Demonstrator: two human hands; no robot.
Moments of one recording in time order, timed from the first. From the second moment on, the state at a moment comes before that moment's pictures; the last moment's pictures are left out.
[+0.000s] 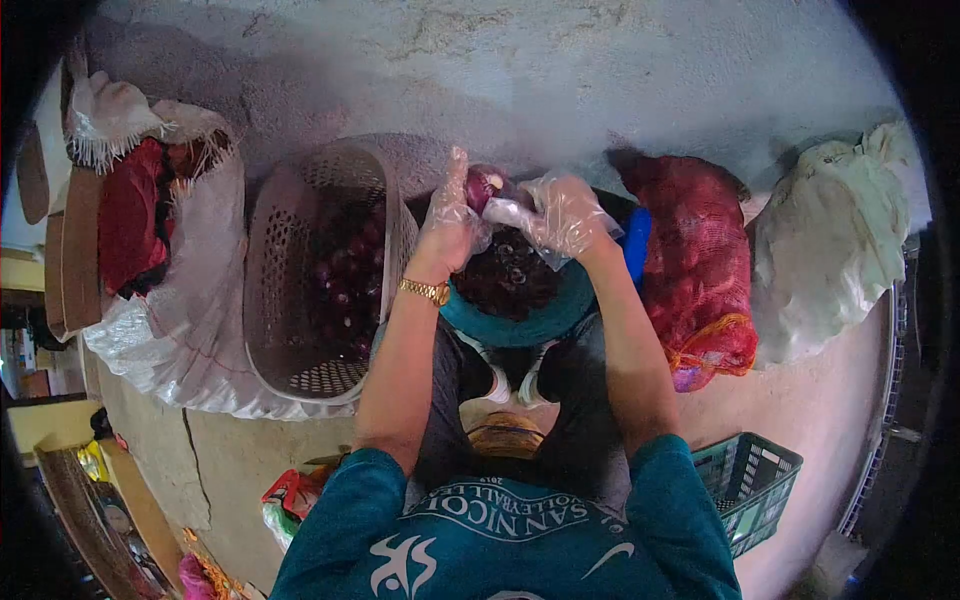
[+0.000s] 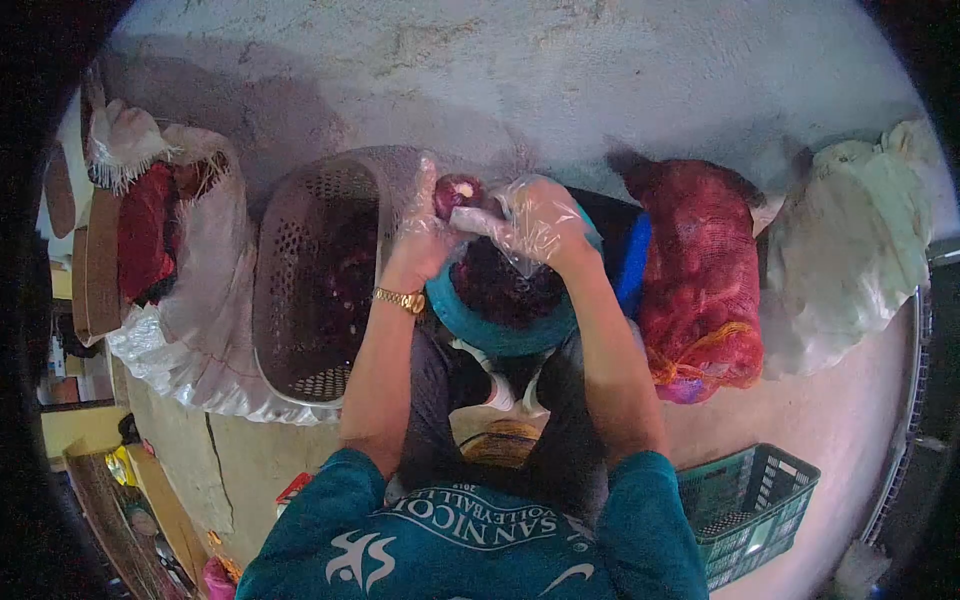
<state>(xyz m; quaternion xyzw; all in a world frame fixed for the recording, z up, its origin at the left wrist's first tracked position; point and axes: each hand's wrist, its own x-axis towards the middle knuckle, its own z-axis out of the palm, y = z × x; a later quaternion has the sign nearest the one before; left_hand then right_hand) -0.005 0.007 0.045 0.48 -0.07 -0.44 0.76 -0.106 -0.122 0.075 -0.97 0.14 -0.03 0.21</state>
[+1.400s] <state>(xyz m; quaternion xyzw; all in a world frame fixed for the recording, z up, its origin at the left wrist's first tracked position) 0.004 0.013 0.039 0.52 -0.12 -0.51 0.67 -0.117 -0.129 0.072 -0.98 0.07 -0.03 0.17</state>
